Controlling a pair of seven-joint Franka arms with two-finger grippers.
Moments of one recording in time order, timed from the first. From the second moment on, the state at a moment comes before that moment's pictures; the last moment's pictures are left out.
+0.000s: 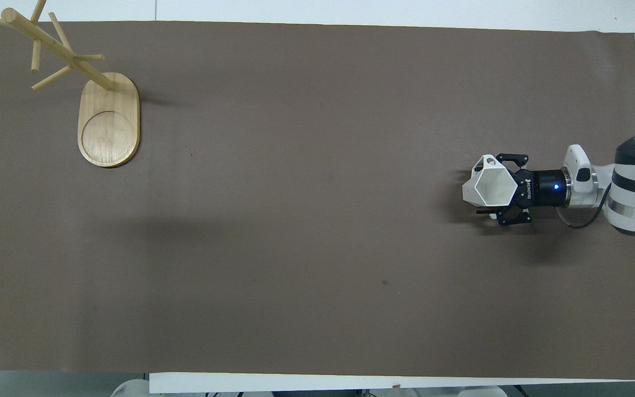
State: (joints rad) left arm -0.12 0.01 0.16 -1.56 -0.02 1.57 0.16; right arm -0.28 0.52 -0.11 -2.03 1.16 1.54 -2.64
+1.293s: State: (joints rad) left arm -0.26 0.01 0.13 -1.56 -0.02 1.57 -0.17; right arm 0.12 0.36 0.03 -1.99 1.52 1.80 -2.31
